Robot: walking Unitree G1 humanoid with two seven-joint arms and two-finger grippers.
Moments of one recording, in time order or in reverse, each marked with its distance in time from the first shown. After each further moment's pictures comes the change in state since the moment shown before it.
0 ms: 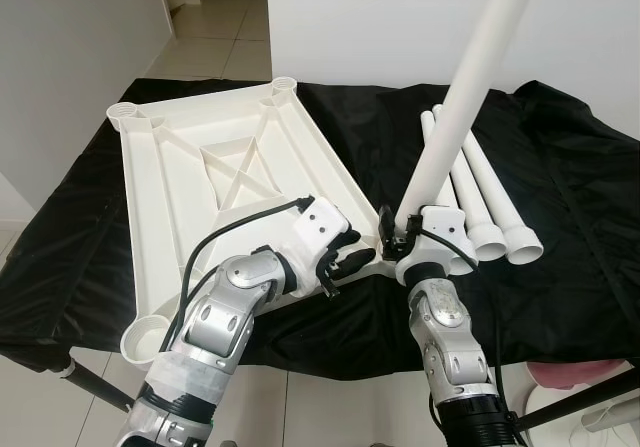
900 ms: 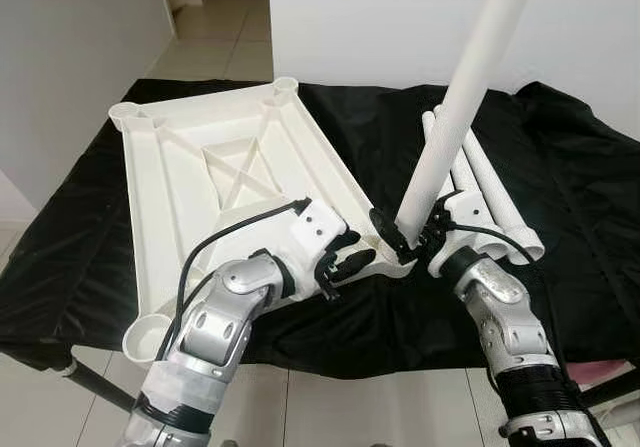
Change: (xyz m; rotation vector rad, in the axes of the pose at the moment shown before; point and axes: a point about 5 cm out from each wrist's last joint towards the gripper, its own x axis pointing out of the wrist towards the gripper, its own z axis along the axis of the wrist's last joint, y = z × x) left arm -0.005 -0.006 0.003 -0.014 -0.030 0.001; right arm 0.019 -0.038 0.012 -0.114 0.034 0.585
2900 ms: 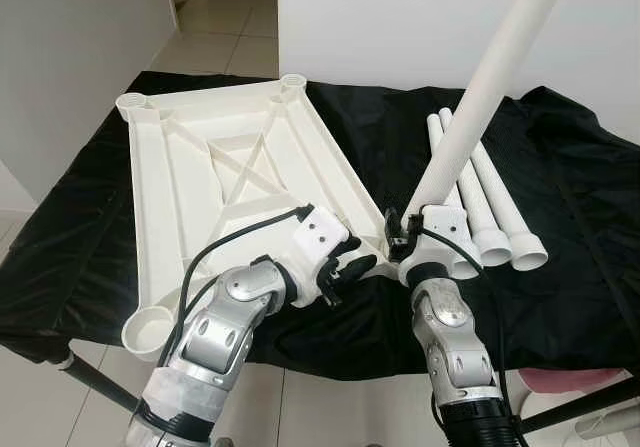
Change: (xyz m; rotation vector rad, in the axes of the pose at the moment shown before) left arm -0.001 -0.006 -0.005 -0.002 0.015 -0.015; right arm 0.002 0.043 -0.004 0.095 0.006 -0.618
